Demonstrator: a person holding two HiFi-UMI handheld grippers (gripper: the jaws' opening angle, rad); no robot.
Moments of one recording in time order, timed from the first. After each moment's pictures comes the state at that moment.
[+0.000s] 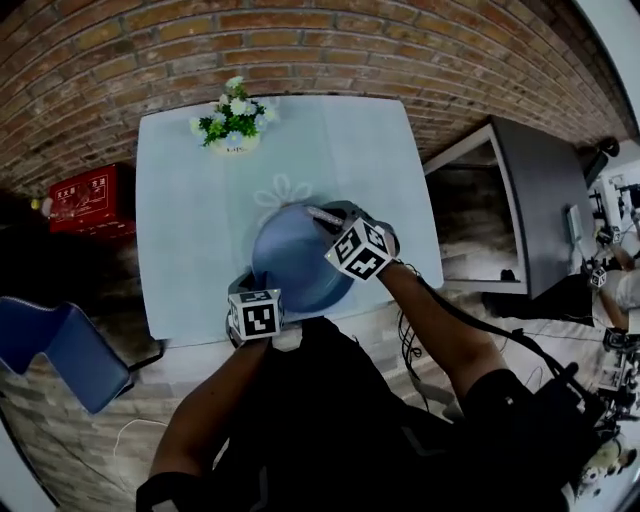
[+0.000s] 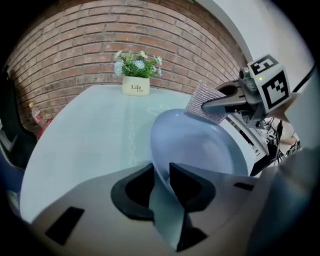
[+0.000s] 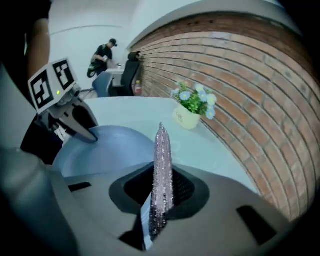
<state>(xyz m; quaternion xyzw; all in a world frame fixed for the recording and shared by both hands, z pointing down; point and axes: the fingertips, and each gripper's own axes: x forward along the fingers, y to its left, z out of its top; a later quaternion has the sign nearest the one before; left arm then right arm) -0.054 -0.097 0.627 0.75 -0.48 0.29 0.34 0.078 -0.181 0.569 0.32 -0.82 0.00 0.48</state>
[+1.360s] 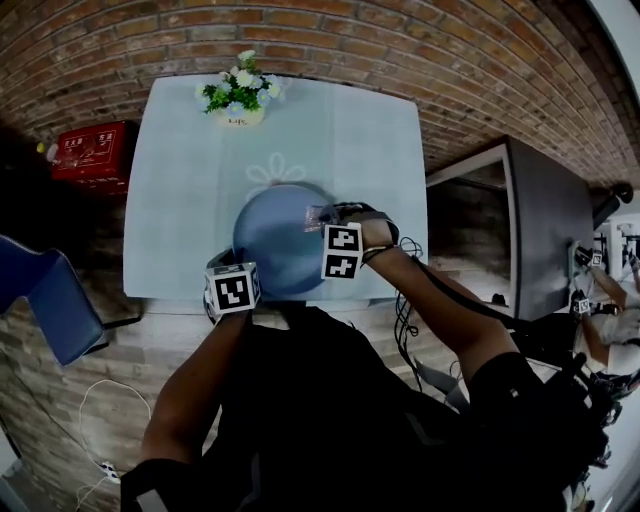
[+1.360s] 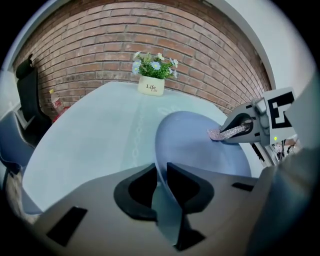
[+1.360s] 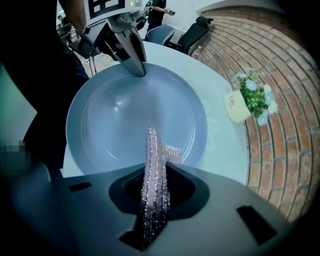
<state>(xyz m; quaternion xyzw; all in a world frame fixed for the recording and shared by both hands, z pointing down) -0.060 -0.092 0.624 0.69 -0.55 0.26 0.38 0.125 -0.133 0.625 0.07 -0.71 -0.15 0.68</state>
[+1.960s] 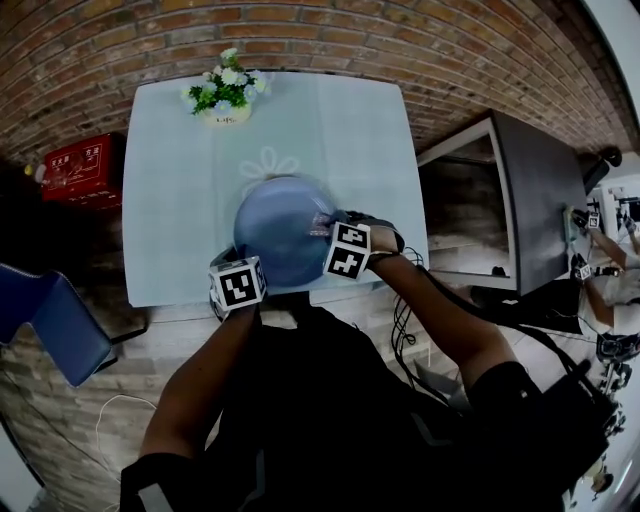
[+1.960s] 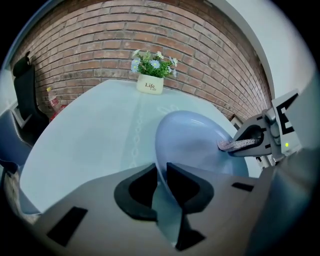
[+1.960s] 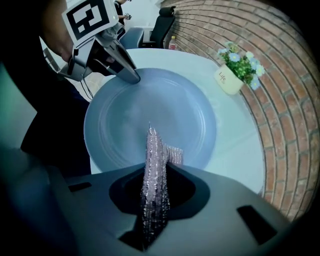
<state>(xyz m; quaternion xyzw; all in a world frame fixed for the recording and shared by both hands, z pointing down) -0.059 -0.092 0.625 0.70 -0.54 0.26 0.39 0.135 -0.086 0.623 0.15 -0.72 0.02 0.68</state>
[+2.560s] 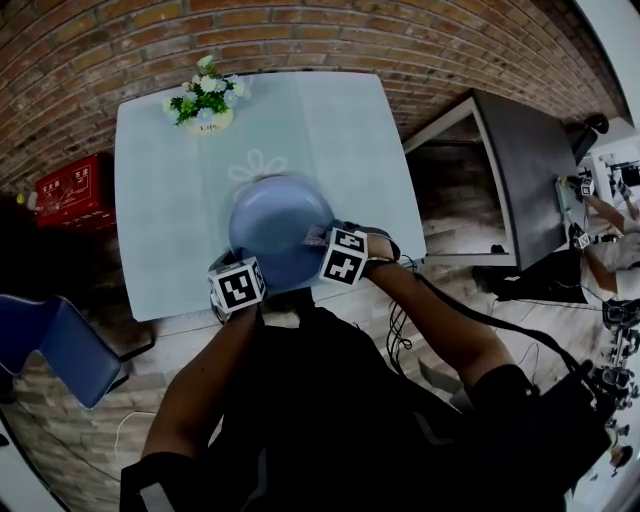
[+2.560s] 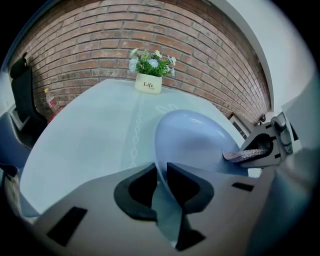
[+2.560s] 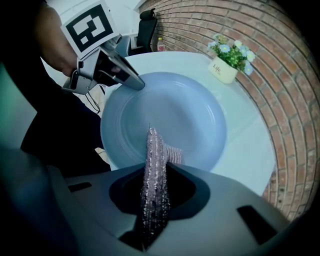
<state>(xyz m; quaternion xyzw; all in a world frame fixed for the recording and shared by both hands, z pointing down) -0.059 -0.092 0.626 0.70 -0.53 0.27 0.39 0.126 -0.047 0.621 0.18 -0.72 0.11 0.66</state>
